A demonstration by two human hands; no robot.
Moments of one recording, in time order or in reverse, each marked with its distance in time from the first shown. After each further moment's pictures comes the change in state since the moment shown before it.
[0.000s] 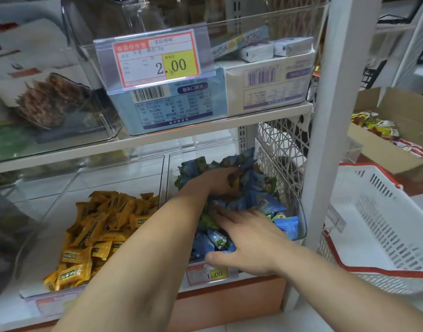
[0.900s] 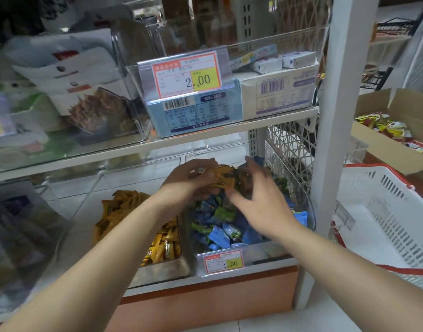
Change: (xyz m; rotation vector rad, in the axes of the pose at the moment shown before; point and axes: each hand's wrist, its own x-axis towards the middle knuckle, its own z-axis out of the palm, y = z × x) left_hand -0.166 0.005 -0.043 -1.084 0.313 0.035; right_hand 0.015 -0.012 -0.031 0.630 0.553 0.266
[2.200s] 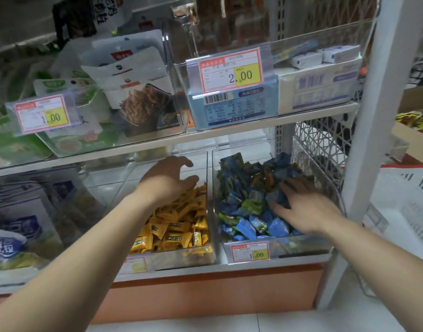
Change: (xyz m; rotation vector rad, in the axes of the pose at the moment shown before) left_hand -0.023 0.004 -0.090 1.242 0.269 0.025; right_hand 0.009 0.047 -0.011 -0.690 -0.370 0.019
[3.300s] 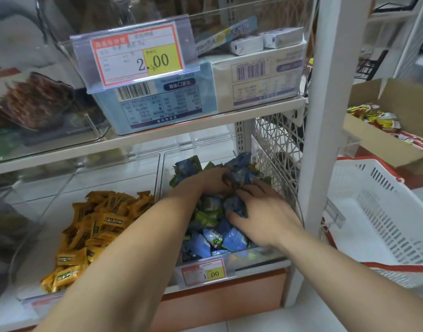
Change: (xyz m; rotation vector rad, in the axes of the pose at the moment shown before) left_hand 0.122 0.133 0.139 -0.156 -0.542 0.257; right_hand 0.001 0.007 0.013 0.114 0.151 -0.034
